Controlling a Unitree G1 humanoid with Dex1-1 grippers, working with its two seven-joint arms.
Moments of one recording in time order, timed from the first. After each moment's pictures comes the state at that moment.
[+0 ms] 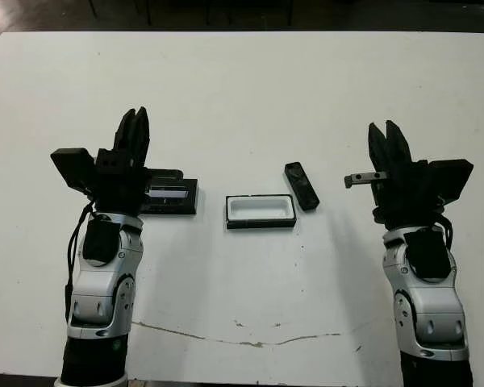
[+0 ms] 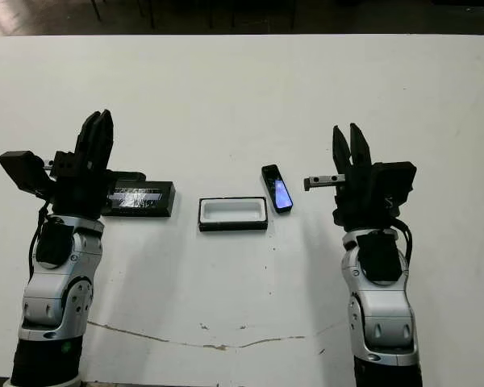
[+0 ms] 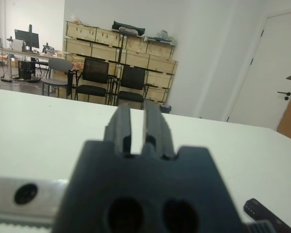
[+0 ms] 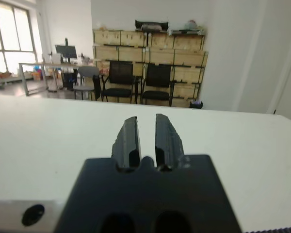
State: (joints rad) left arm -0.15 0.08 0.07 -0.27 -0.23 0.02 -0.07; right arm -0.10 -0.17 -0.04 -0.39 0.04 0.21 0.06
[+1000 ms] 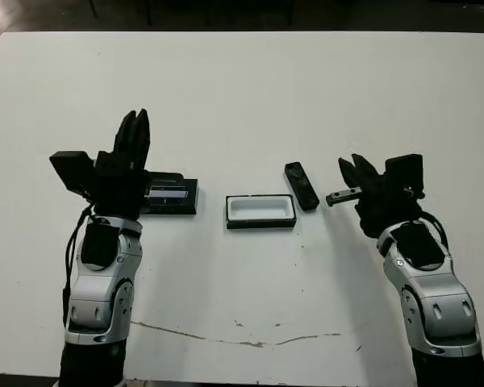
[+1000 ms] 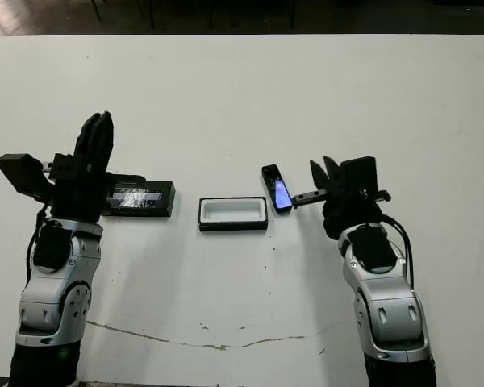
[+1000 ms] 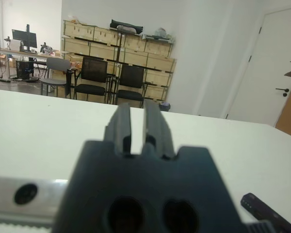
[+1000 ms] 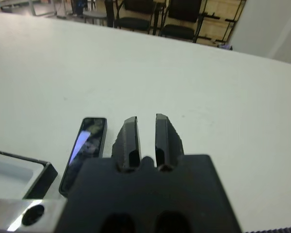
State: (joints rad) left arm -0.13 0.09 0.06 -0.30 -0.22 0.04 -0.07; right arm -0.13 -0.26 0.03 -0.40 0.03 0.59 0.13
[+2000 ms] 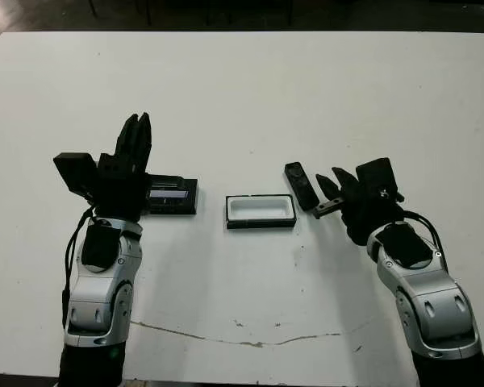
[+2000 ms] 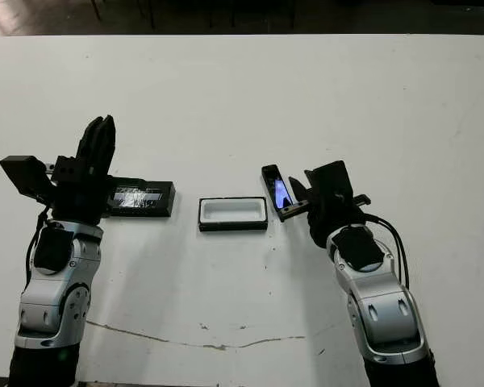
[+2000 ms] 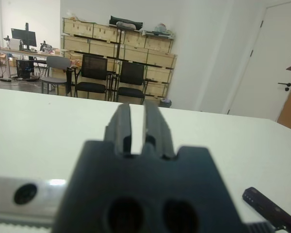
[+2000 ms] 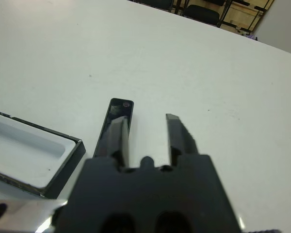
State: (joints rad) left arm -0.12 0.09 0.06 -0.30 -0.21 0.05 -0.08; right arm -0.15 -0.30 0.12 -0.47 0.01 0.74 0.18
